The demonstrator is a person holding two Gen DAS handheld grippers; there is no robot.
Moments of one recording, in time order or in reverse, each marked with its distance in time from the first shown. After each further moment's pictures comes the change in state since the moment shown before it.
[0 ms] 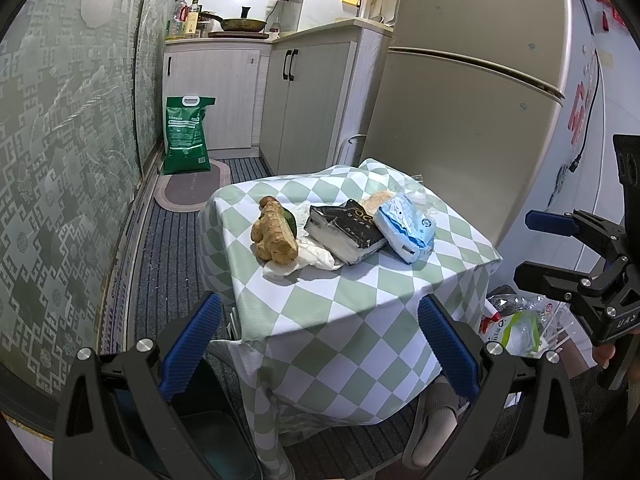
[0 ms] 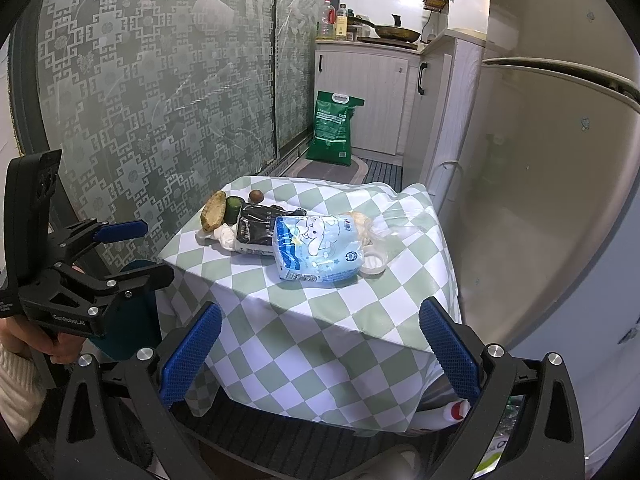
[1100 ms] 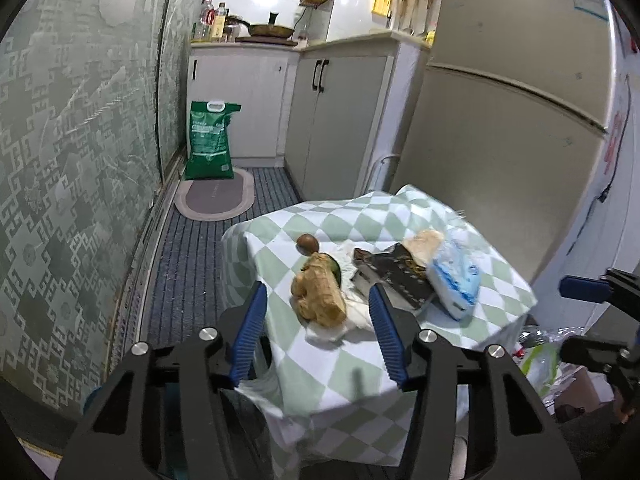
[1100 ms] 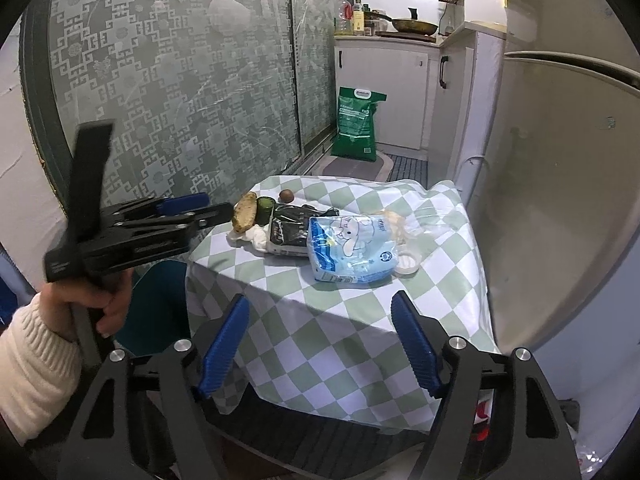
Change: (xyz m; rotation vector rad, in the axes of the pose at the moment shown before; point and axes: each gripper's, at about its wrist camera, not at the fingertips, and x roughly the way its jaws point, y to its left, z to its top) left arm 0.032 0.023 0.033 -0.045 -0.017 0.088; right arm 0.001 0.010 0.004 0.009 0.019 0.103
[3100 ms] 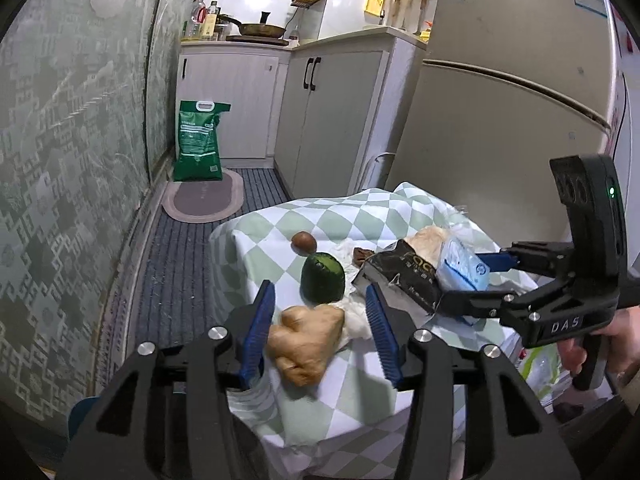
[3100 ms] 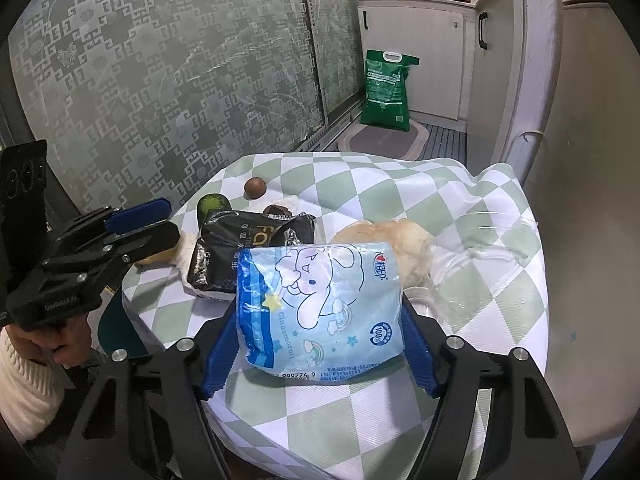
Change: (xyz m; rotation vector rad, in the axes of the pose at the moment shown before) left arm 0.018 0.008 -0.008 -0.001 -0.022 -0.051; right arm 0.116 -0.042 0.038 -0.019 0.135 0.135
